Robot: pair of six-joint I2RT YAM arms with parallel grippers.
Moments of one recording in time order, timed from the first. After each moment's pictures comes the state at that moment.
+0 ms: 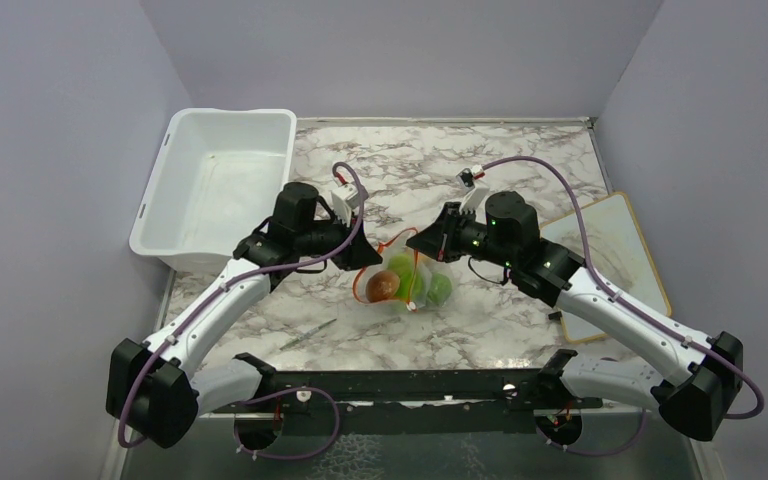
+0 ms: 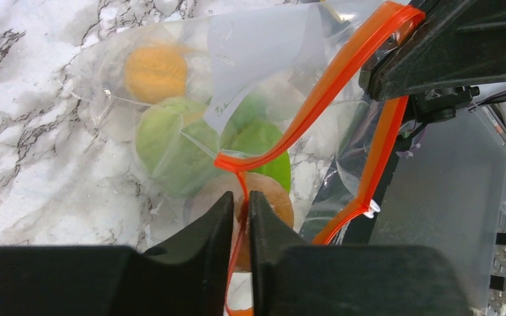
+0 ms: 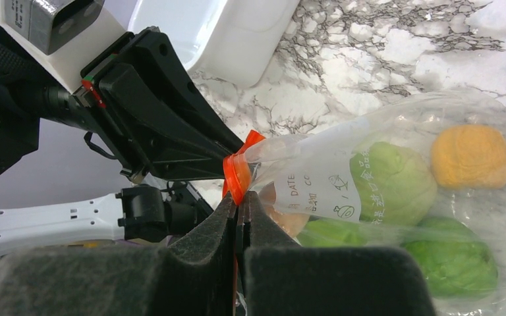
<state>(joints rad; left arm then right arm) -0.48 1.13 0.87 -0.30 0.72 -0.19 0.77 1.09 0.93 -0.15 -0.19 0.69</state>
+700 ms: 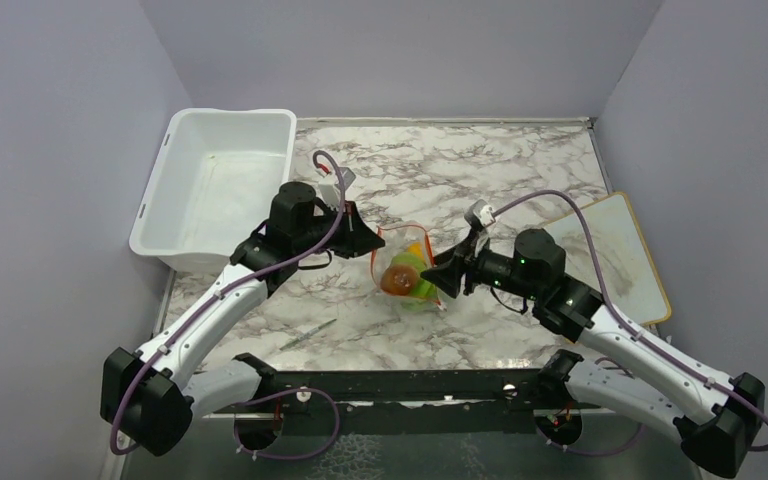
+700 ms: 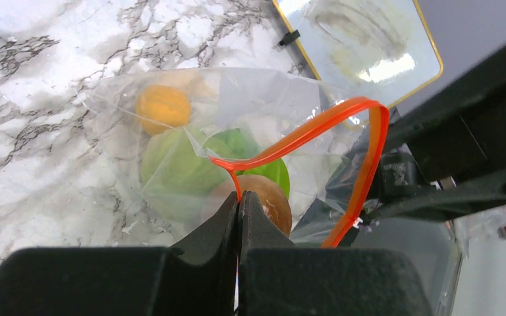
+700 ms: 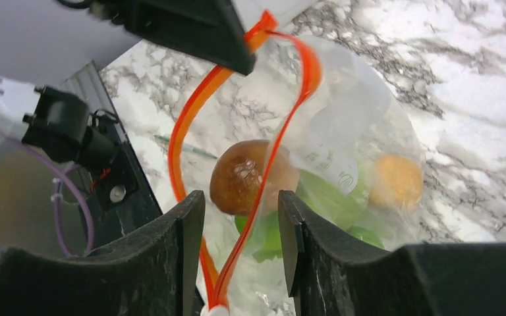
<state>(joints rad) -0.52 1.09 0.87 -0.20 0.54 -0.51 0.77 0.86 0.69 -0.06 -0.28 0.26</state>
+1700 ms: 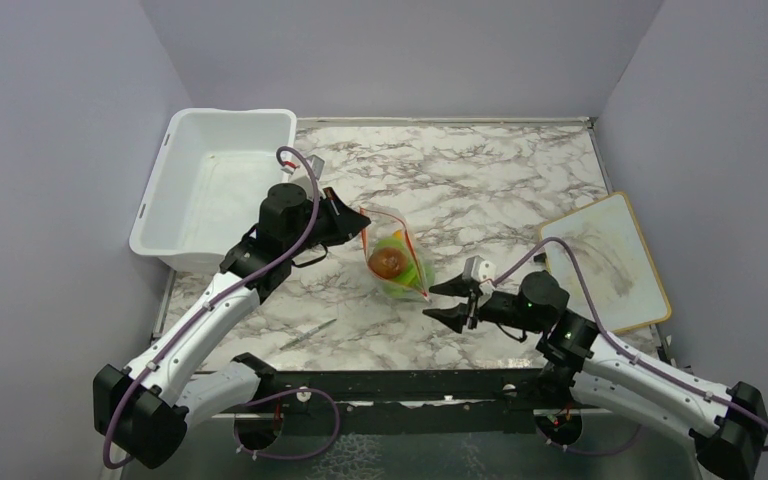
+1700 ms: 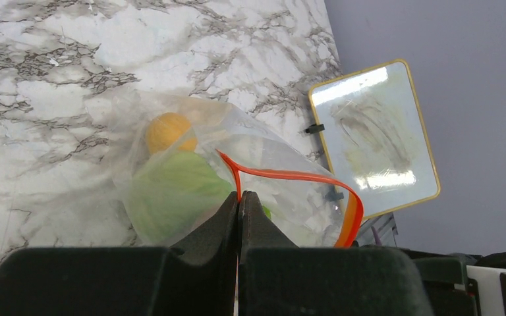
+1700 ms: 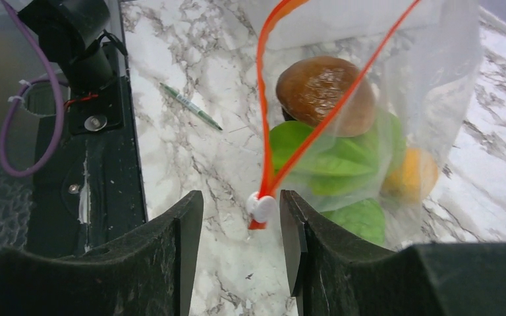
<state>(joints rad) -0.52 1.02 0.87 -0.19 0.21 -0.75 0.86 0.62 0.35 0.17 -0.39 -0.09</state>
